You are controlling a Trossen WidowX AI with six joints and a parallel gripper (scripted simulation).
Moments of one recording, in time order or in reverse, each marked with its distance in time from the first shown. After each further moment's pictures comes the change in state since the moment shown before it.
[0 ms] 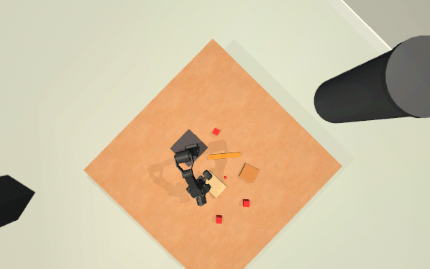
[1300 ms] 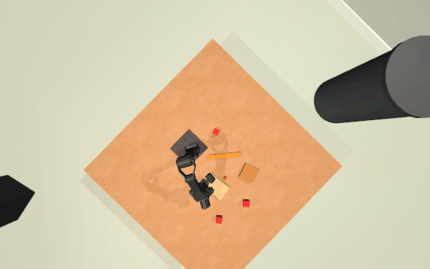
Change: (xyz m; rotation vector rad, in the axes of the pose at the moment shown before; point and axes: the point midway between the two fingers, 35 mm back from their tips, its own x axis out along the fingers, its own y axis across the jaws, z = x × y) arm -0.001 0.000 0.028 0.000 -0.003 -0.001
